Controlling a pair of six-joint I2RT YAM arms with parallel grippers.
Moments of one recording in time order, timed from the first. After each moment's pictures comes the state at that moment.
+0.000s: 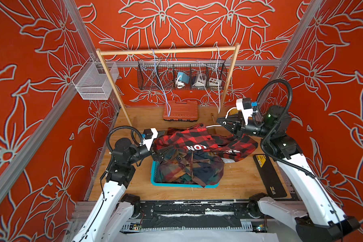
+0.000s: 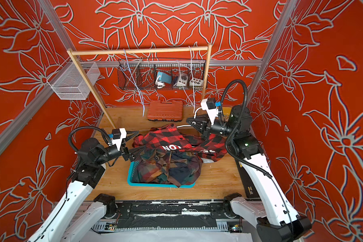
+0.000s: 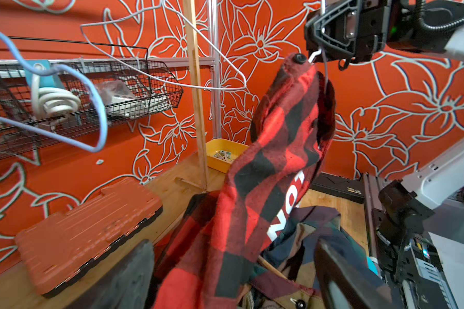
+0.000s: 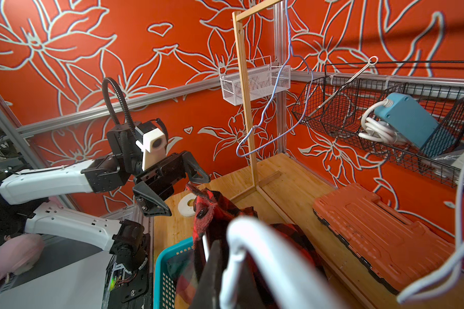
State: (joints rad) left arm -0.16 0.72 0.66 0.05 0.84 0.05; right arm 0.32 1.06 1.27 -0.25 -0.96 0.09
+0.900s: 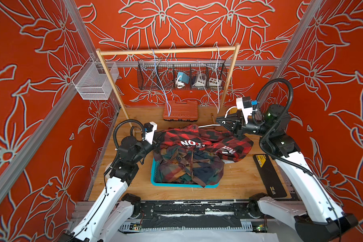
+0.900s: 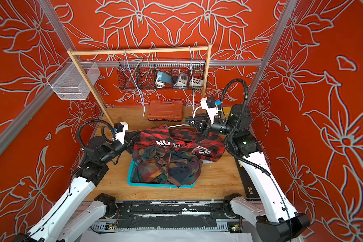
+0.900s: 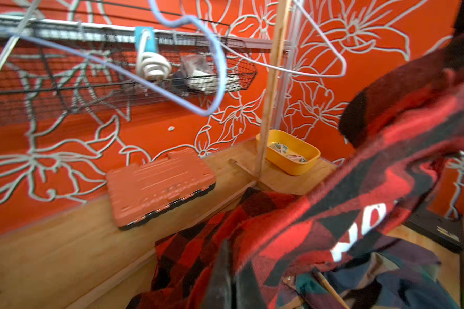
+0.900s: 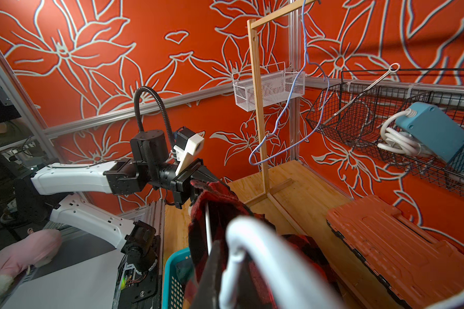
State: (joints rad) left arm -0.22 0.76 0.64 0.04 0.36 -0.05; right arm 0.31 1.07 1.26 -0.20 -1.02 0.13
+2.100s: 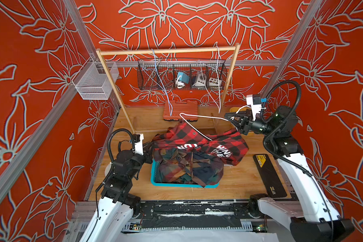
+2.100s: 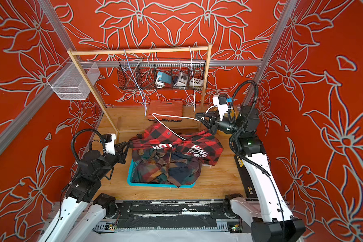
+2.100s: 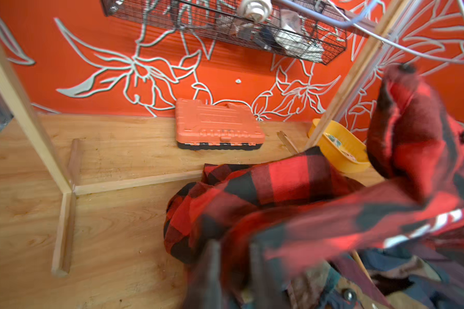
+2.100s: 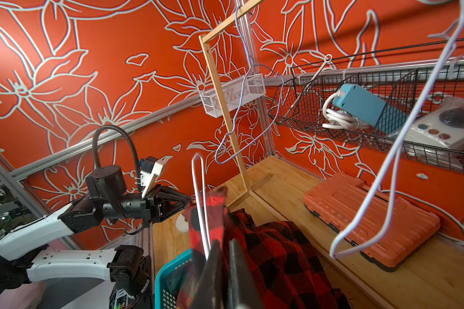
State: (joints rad) left arm -0.21 0.49 0.57 -0.30 0.14 -0.19; right arm 0.17 1.05 1.20 -0.13 -1.03 0.25
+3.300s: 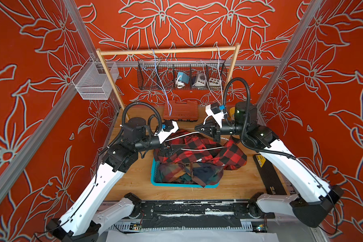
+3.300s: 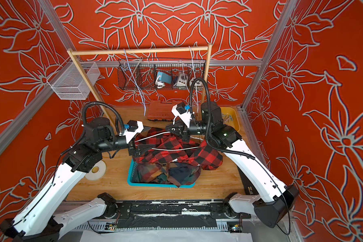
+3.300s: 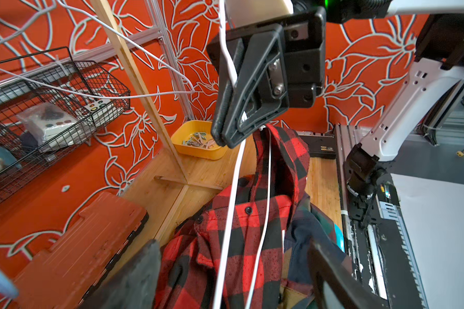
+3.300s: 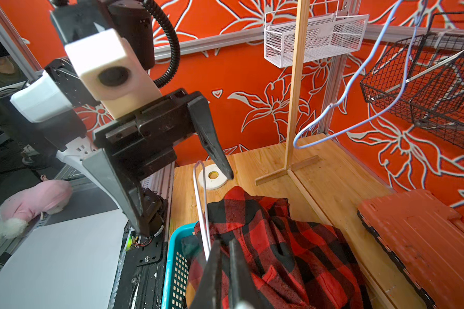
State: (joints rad) left arm -0.47 0.98 1.22 -0.57 0.64 0.38; right arm 0.62 1.27 1.42 -0.42 -0.84 -0.11
